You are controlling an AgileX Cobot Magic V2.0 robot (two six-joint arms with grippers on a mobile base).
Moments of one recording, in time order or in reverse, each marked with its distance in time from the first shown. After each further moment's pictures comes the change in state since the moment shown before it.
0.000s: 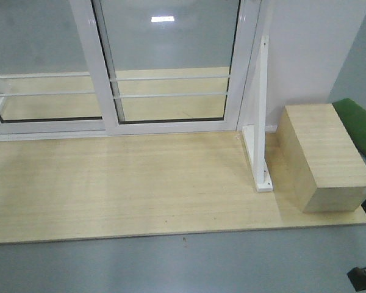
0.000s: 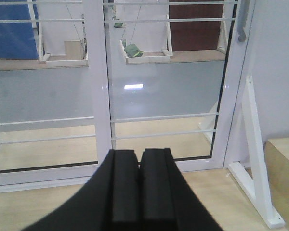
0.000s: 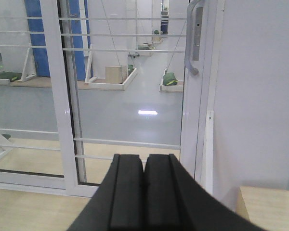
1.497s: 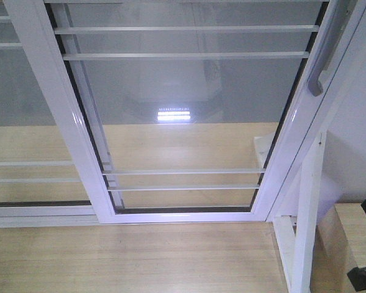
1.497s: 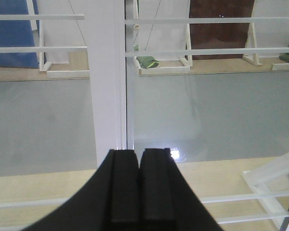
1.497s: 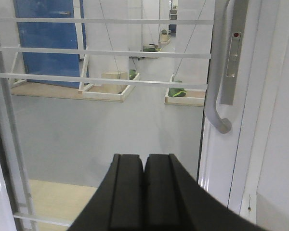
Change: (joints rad) left arm 0.000 0.000 0.000 0.000 0.000 0.000; right arm 0.000 0.000 0.000 0.000 0.000 0.000
